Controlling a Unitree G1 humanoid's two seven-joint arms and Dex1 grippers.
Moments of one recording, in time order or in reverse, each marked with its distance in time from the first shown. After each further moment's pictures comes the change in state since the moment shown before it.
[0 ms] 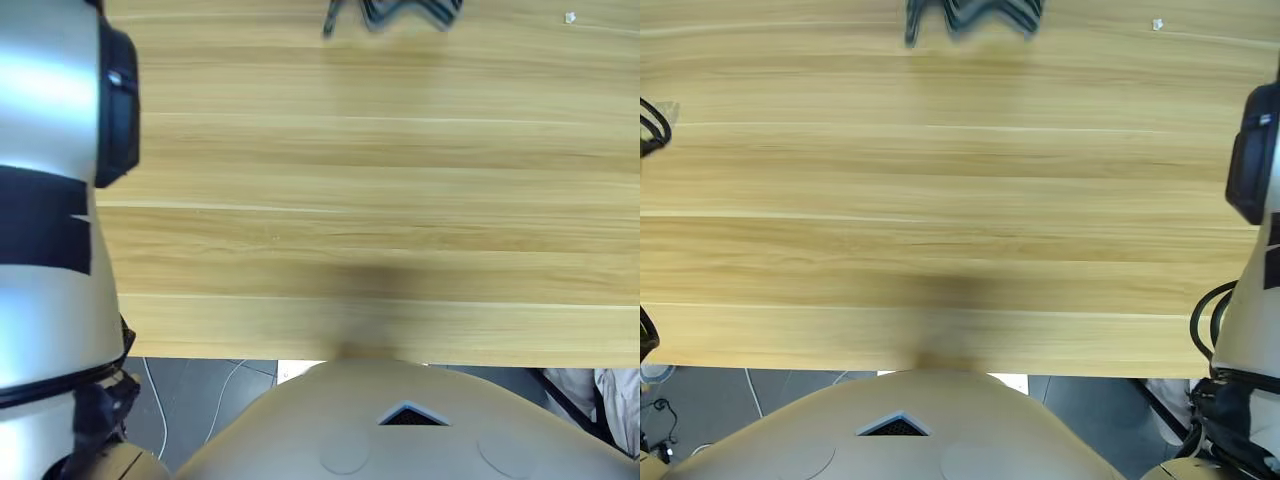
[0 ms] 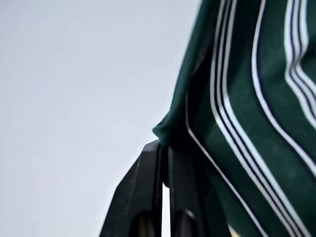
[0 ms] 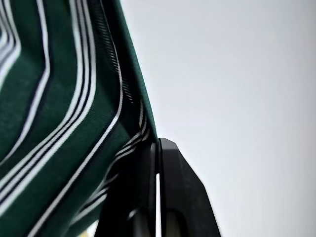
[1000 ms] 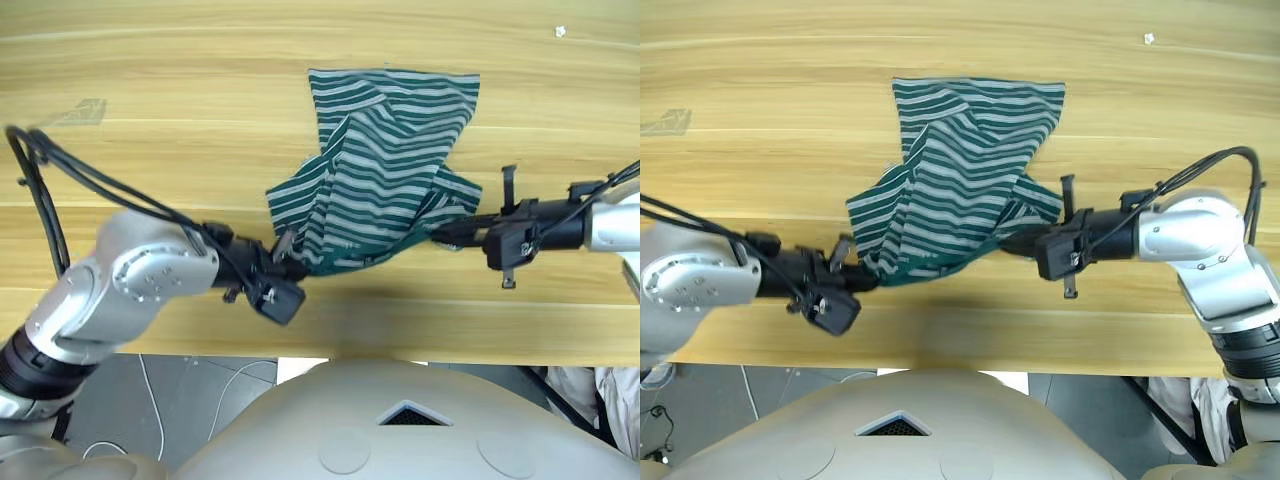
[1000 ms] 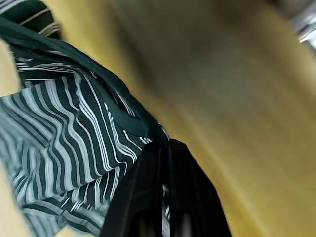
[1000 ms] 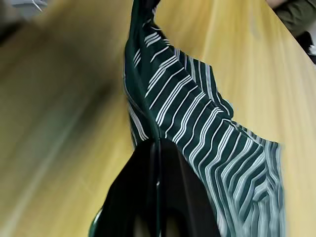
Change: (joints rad) left arm 1.620 0.641 0.105 -2.036 -0.216 0.214 -0.957; right arm 1.404 -0.371 -0.164 -1.675 0.683 0.219 1.119
